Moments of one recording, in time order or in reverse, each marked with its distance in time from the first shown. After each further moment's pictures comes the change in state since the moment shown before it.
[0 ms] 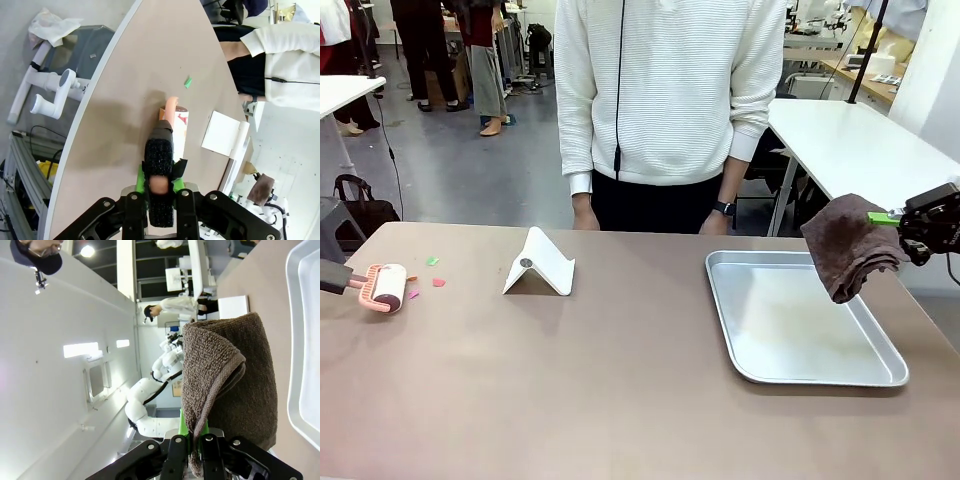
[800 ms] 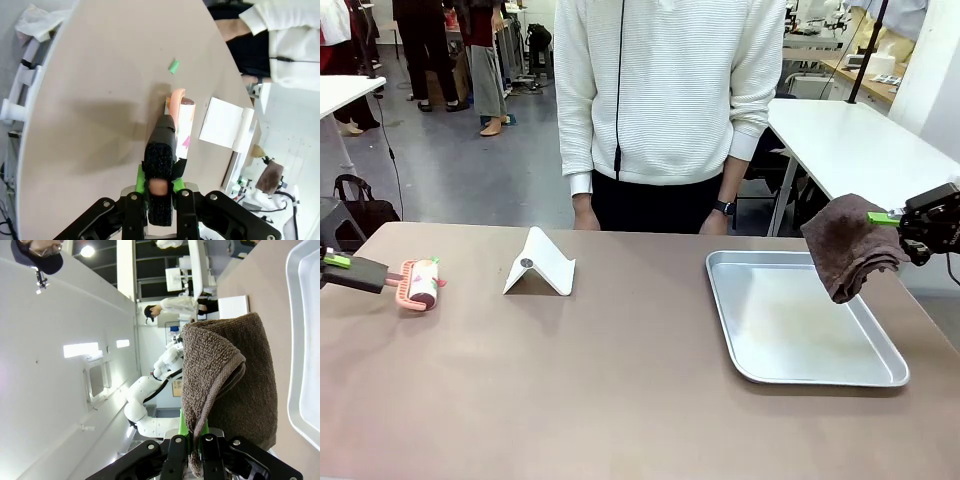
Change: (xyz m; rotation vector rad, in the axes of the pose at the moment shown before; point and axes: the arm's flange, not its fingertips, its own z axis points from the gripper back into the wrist) left arm -0.006 -0.036 -0.052 0.016 0.085 -0.078; right arm 0.000 0.000 0.000 0.000 0.000 0.000
